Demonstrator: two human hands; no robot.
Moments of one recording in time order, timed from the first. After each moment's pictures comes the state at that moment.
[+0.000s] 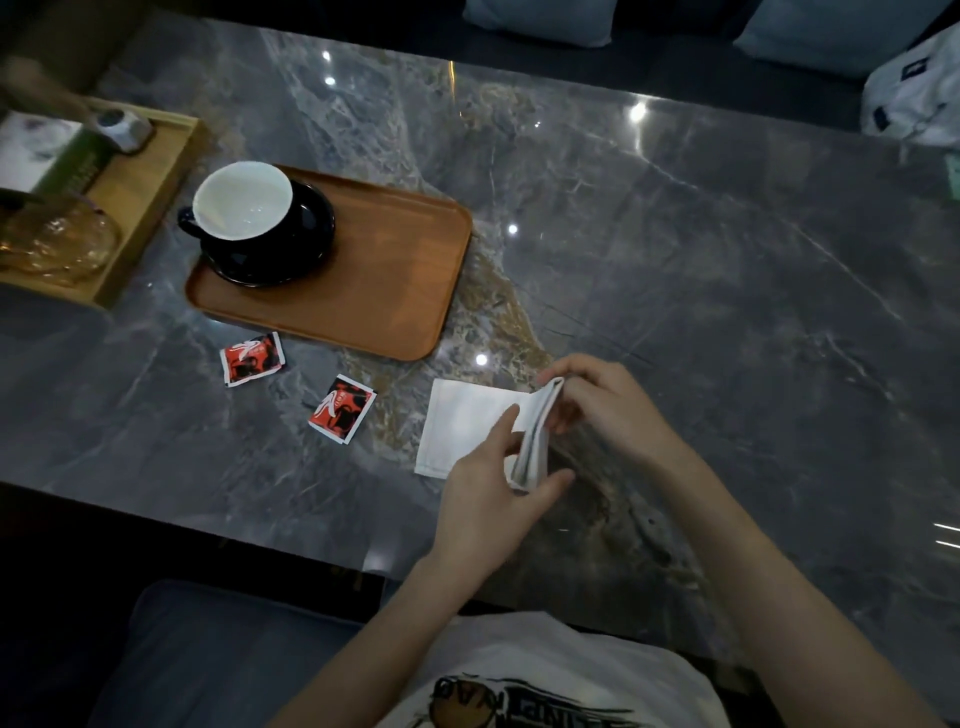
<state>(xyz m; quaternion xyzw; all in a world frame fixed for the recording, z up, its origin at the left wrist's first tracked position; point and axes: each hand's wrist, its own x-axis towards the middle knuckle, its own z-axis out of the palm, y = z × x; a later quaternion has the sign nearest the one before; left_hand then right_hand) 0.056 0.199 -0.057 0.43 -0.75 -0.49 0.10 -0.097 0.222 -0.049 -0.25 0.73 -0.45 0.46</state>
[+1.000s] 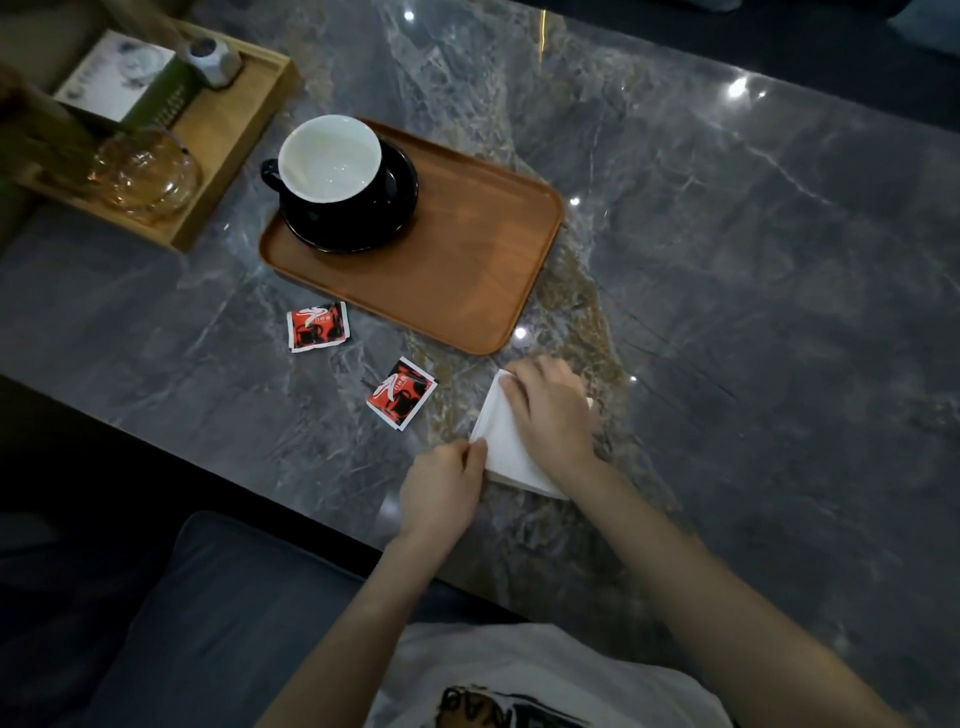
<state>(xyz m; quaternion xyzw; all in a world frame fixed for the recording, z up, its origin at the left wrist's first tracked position) 0.103 0.141 -0.098 0.60 -0.68 -0.41 -0.02 -0.033 0.148 -0.131 -0.54 0.80 -0.21 0.17</state>
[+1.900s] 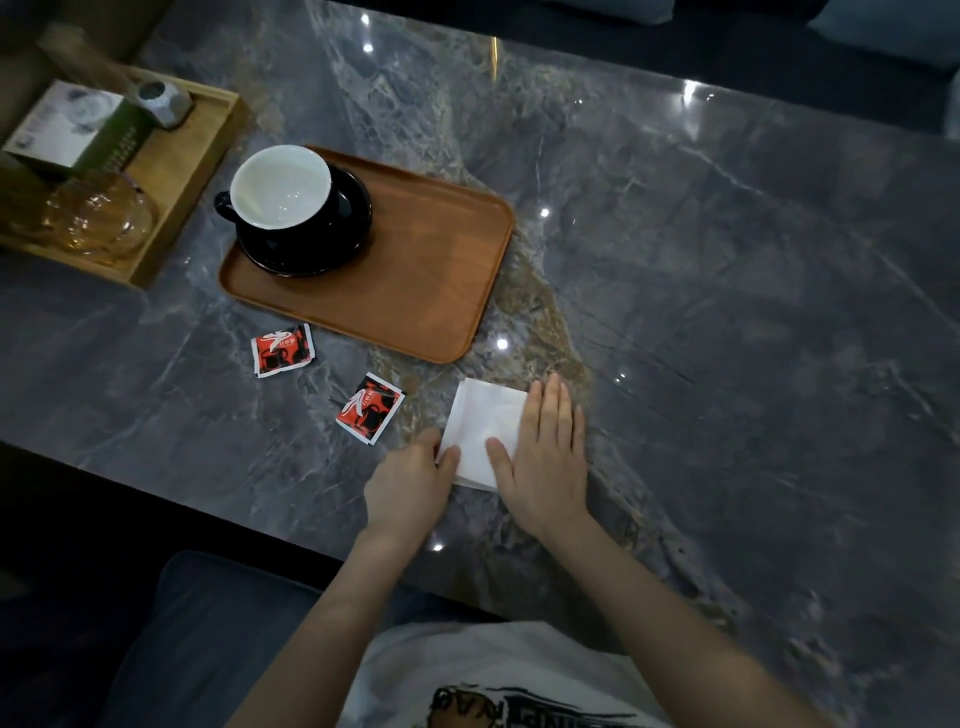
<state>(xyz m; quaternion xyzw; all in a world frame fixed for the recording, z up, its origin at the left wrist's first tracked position) 0.102 0.132 -0.102 0.56 -0.76 -0.31 -0.08 -0.014 0.207 -0.142 -0.46 0.88 -0.04 0.13</state>
